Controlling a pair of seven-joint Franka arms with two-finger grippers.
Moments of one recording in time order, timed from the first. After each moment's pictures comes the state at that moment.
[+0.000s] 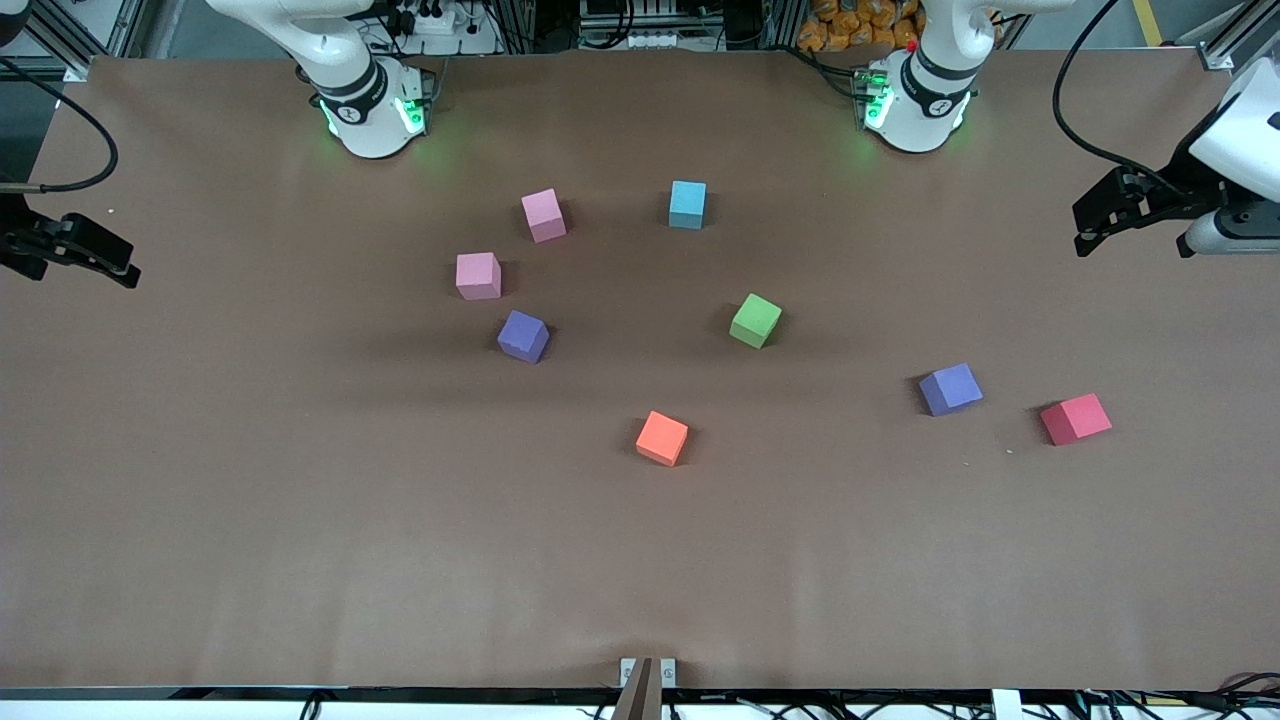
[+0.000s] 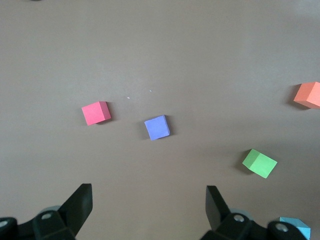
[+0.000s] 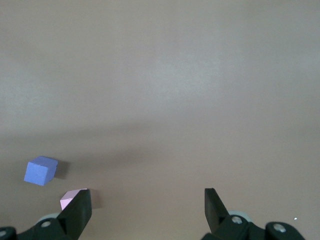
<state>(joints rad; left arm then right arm) -0.19 0.00 0.04 -1.48 0.06 1.54 -0.10 0.03 0.03 -0.06 -1.49 -0.04 1.54 0.06</state>
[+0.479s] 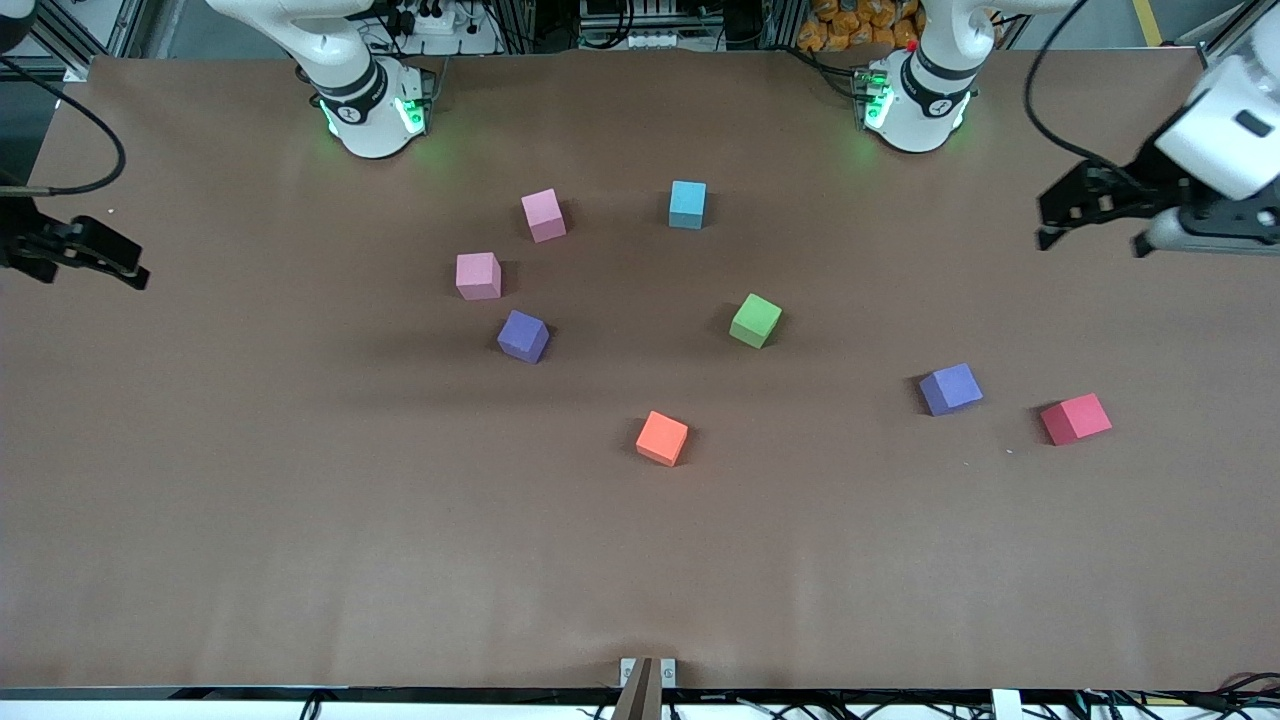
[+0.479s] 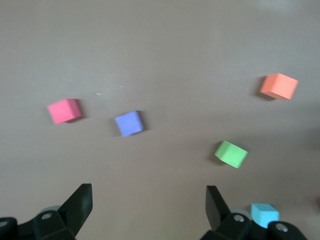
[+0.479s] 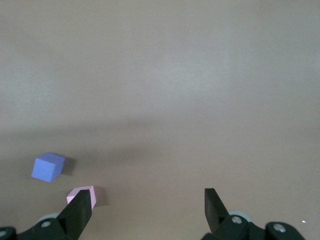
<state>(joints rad) -0.21 0.00 0.01 -1.50 -0.07 1.53 -0.10 0.04 0.05 -0.05 -1.50 0.01 1.54 0.06</state>
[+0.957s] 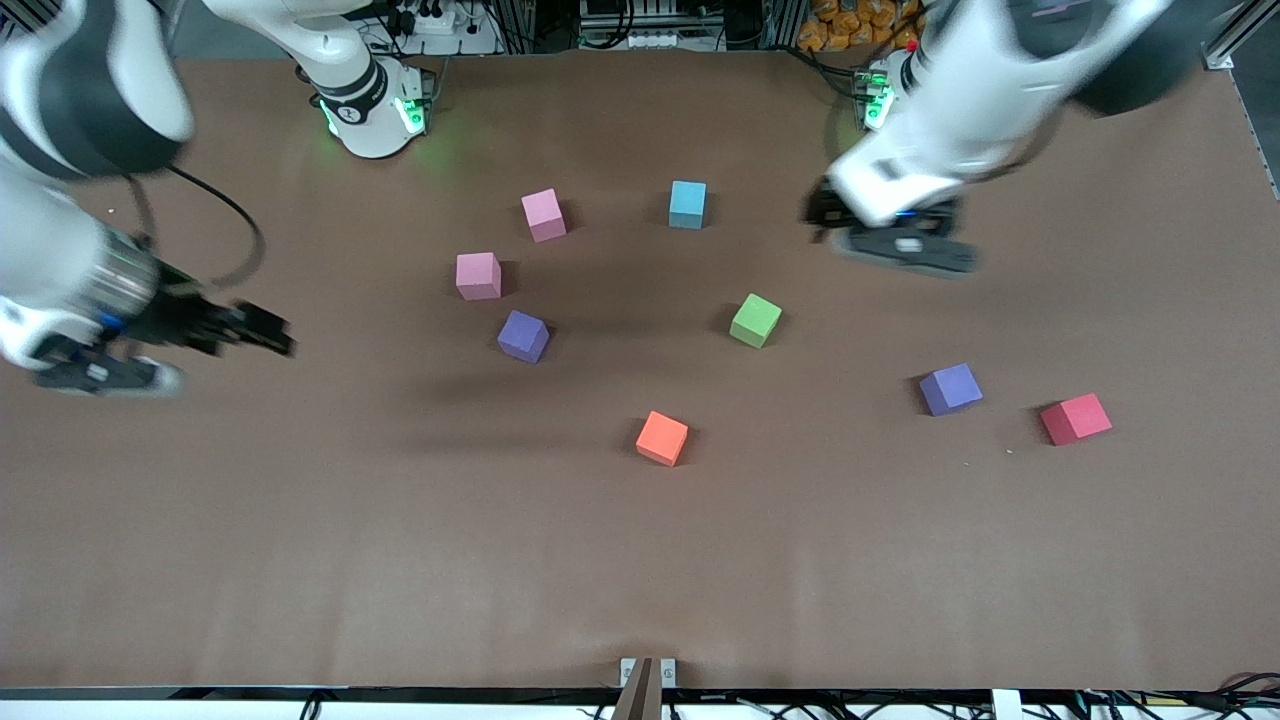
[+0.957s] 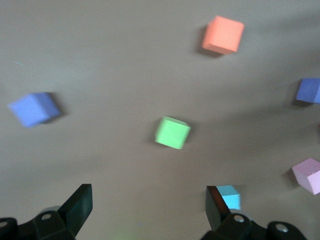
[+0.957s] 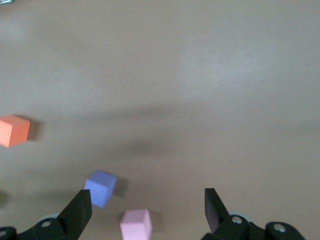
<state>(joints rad) -0.27 0.03 -0.33 -1.80 -0.08 1.81 -0.38 0.17 0.20 -0.04 -1.64 0.15 1.84 0.24</state>
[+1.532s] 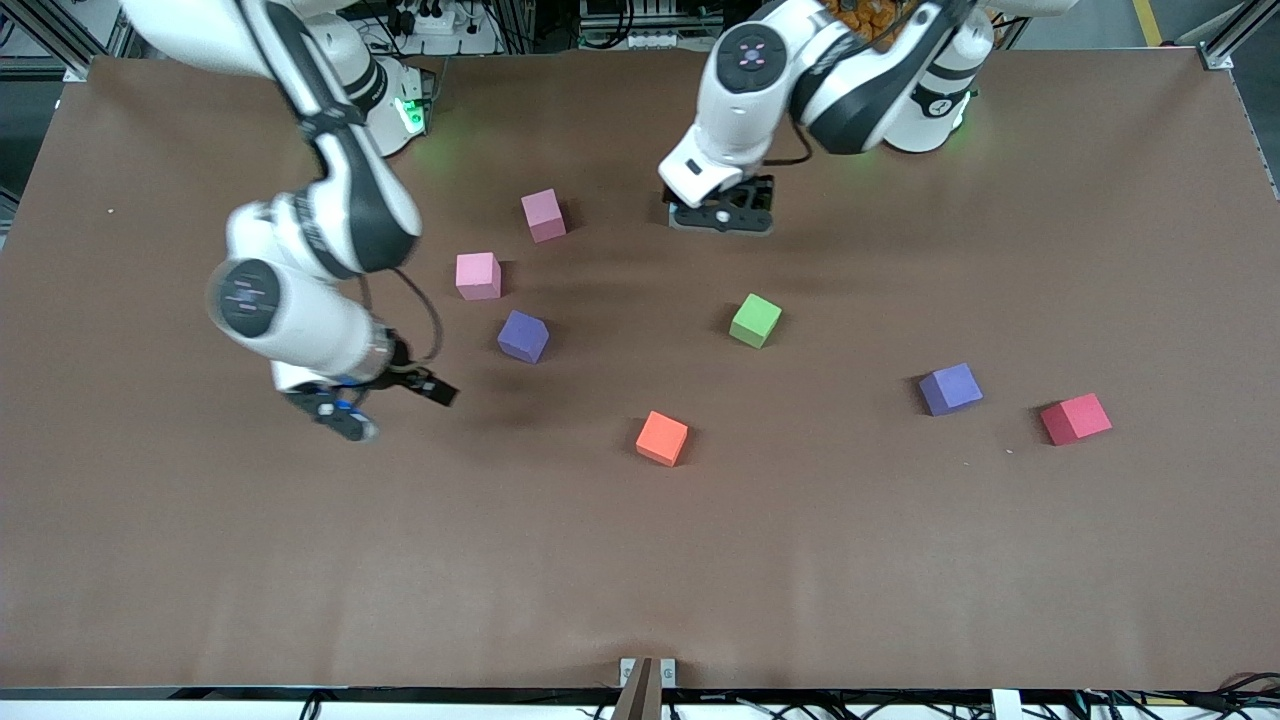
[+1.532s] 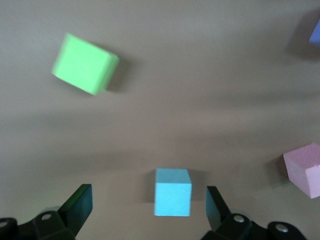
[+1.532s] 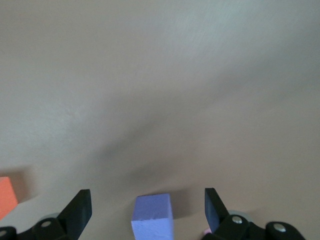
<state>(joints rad) -0.30 0.12 -0.63 -2.14 -0.08 2.17 -0.80 0.39 0.39 -0.04 -1.80 0.16 2.12 0.82</state>
